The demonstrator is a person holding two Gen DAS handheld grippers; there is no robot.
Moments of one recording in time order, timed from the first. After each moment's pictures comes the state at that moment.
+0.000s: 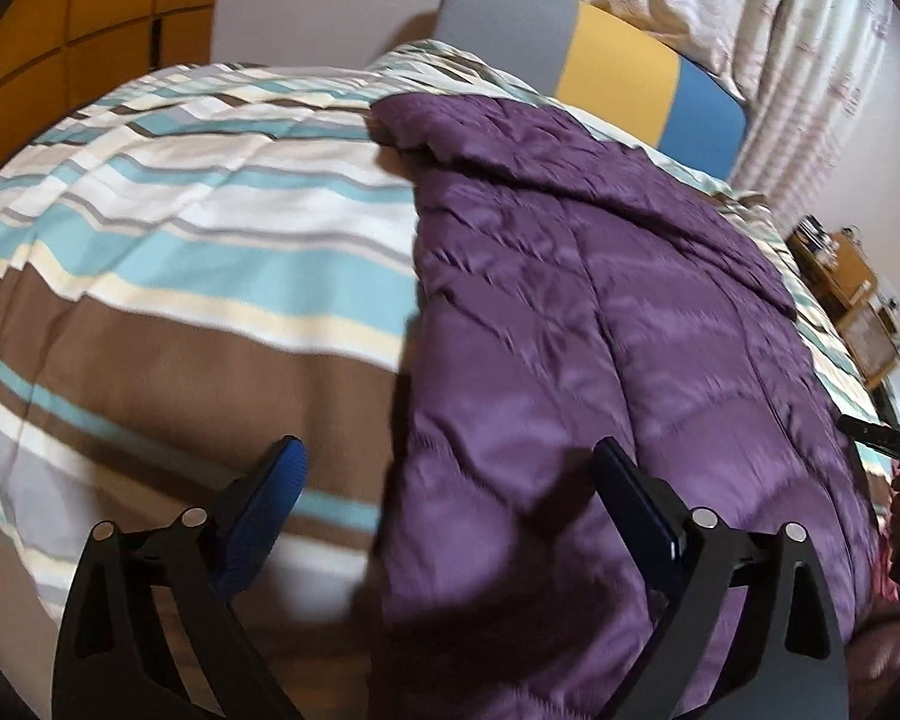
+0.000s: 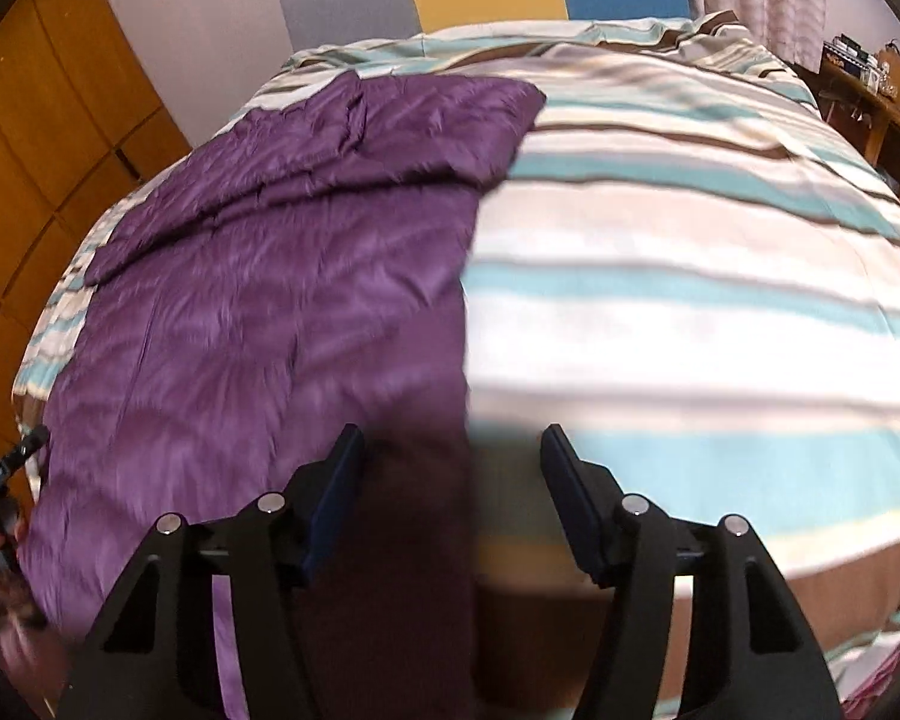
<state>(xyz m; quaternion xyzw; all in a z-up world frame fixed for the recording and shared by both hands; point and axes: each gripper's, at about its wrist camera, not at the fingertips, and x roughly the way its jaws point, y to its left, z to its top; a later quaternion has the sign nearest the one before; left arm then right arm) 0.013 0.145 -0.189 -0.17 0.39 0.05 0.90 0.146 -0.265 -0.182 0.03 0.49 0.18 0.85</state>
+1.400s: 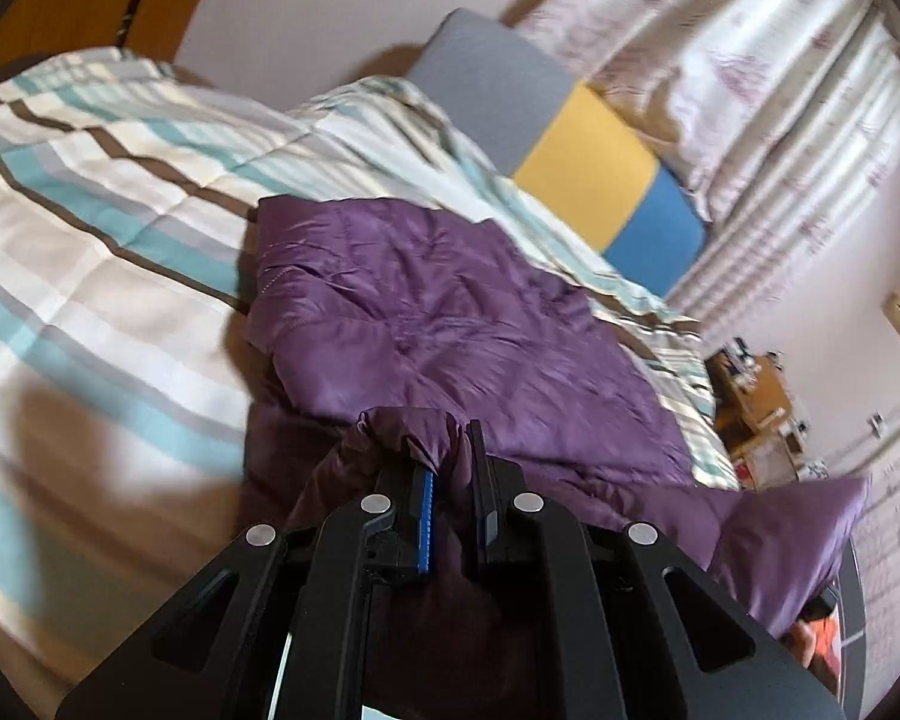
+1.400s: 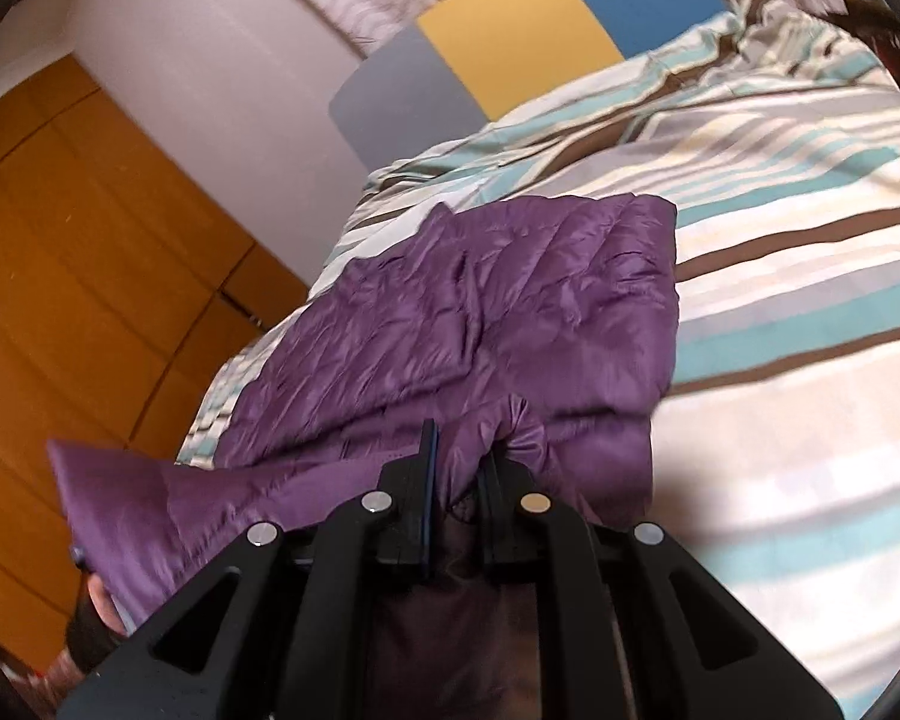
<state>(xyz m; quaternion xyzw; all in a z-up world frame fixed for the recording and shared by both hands) 0.164 0.179 -0.134 -0.32 0.32 0.00 0.89 0.247 -0.237 -0.147 0.23 0.40 0.28 0.84</state>
